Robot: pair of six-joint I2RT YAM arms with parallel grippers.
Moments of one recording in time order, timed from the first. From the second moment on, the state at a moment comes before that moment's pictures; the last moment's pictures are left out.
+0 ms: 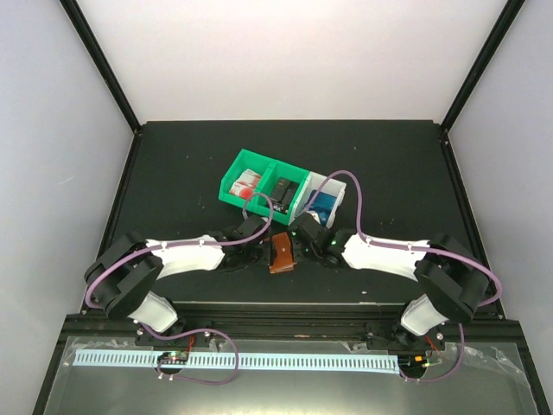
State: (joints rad) left arm -0.80 1.50 0.65 -0.17 0.01 -0.72; right arm 0.94 1.54 0.81 -0.27 0.16 0.72
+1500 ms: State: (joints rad) left arm -0.85 1.53 0.65 -0.15 -0.09 -0.76; right arm 0.94 1.58 0.82 -0.25 0.15 0.72
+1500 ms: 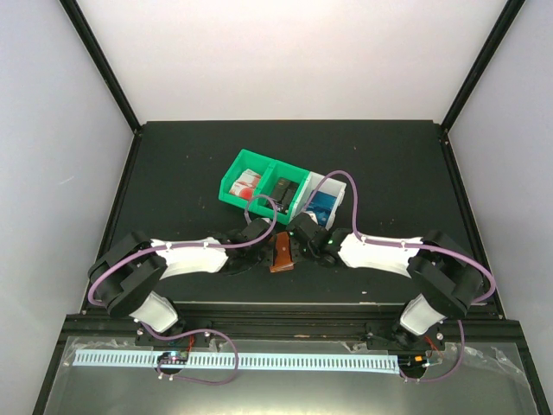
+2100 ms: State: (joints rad) left arm -0.85 1.53 0.65 -0.14 -0.08 -0.76; right arm 0.94 1.58 0.84 -0.26 0.16 0.72
